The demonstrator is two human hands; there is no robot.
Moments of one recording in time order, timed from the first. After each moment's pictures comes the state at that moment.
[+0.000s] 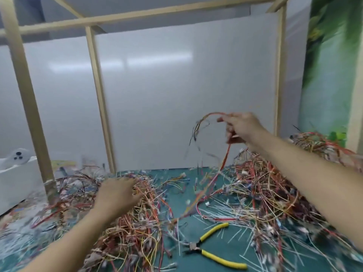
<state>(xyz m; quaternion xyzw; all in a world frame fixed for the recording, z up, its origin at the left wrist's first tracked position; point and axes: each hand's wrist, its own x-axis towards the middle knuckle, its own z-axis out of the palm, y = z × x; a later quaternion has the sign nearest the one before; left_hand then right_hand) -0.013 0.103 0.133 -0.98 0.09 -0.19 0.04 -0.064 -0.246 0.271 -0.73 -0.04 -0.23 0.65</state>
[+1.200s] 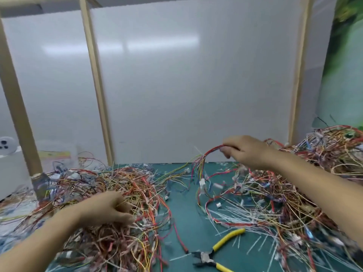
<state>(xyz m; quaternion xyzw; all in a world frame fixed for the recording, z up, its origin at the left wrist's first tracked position) 0.008 0.157 0.123 -0.96 0.21 0.13 -0.15 -0.013 -0.253 0.203 -0.96 -0.19 -0.17 0.13</state>
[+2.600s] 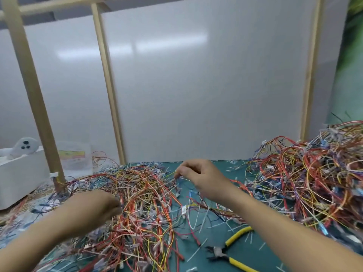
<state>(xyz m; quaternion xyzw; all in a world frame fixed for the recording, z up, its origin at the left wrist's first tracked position) -0.042 0.193 0.142 -0.96 0.24 -0.10 0.06 -0.030 -0.114 0.138 -0.80 -0.26 -0.13 0.53</state>
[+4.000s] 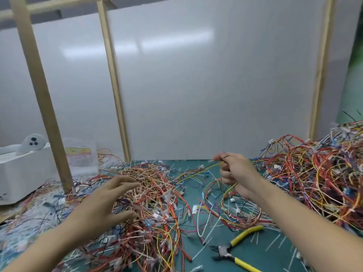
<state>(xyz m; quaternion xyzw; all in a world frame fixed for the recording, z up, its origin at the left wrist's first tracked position) -0.045 0.188 0.120 -0.94 0.27 -0.14 -0.15 -0.017 -0.158 0.141 -0.61 0.01 -0.07 0.79</state>
